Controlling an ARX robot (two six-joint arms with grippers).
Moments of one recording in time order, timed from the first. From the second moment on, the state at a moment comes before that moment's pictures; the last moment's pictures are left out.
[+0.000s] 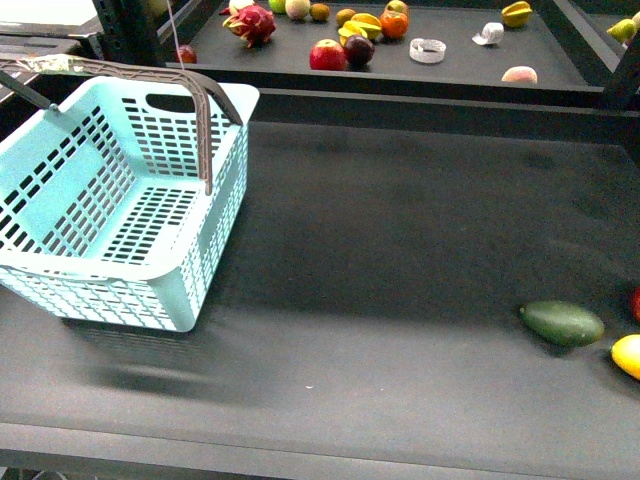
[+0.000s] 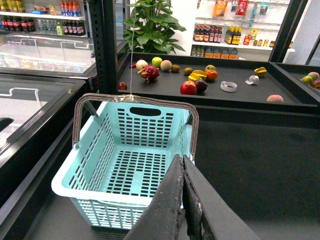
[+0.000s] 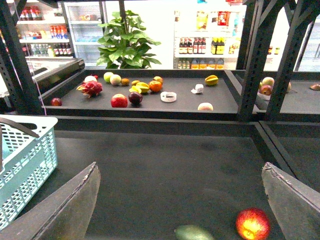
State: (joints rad) left arm 0.00 0.00 0.02 0.00 0.00 -0.01; right arm 0.00 0.00 0.01 0.00 0.00 0.00
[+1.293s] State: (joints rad) left arm -0.01 1.16 0.23 0.65 -0.30 -0.93; right arm 0.00 0.00 0.01 0.00 0.00 0.00
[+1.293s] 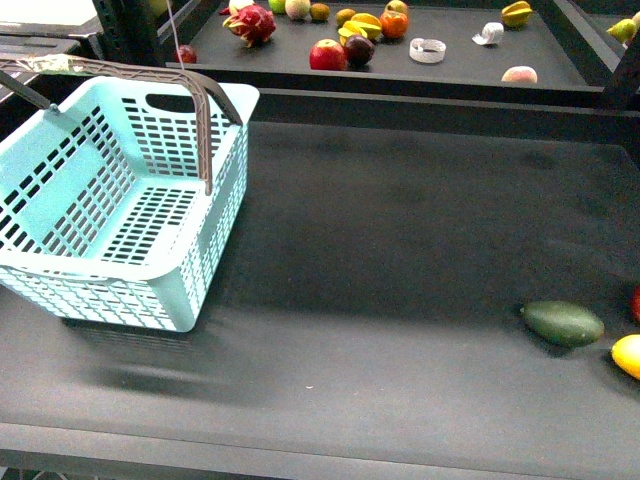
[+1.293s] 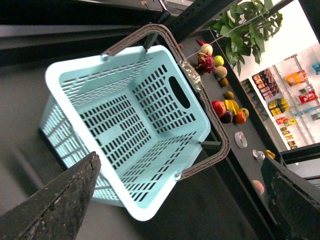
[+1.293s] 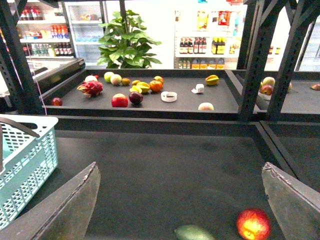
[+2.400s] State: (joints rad) left arm -0.12 2.27 1.27 0.60 -0.19 -1.12; right arm 0.00 0.00 0.01 0.00 0.00 0.00
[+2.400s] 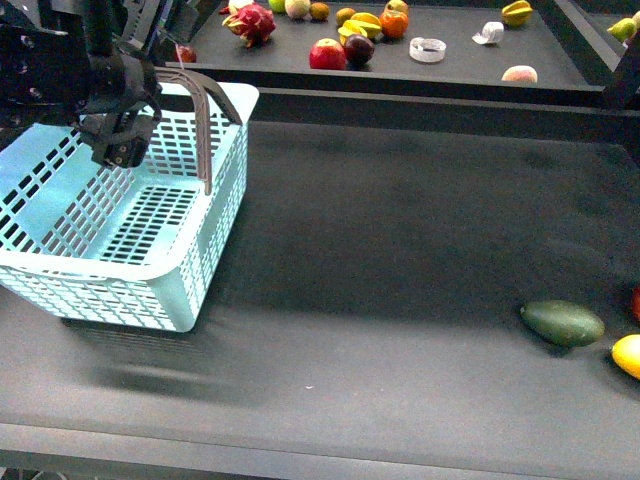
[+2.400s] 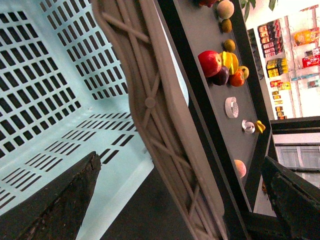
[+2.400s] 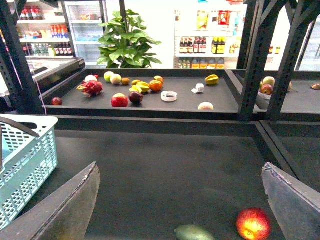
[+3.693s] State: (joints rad) left arm -0.23 1.75 0.75 0.74 -0.13 -0.77; right arm 0.00 0.00 0.01 0.00 0.00 0.00
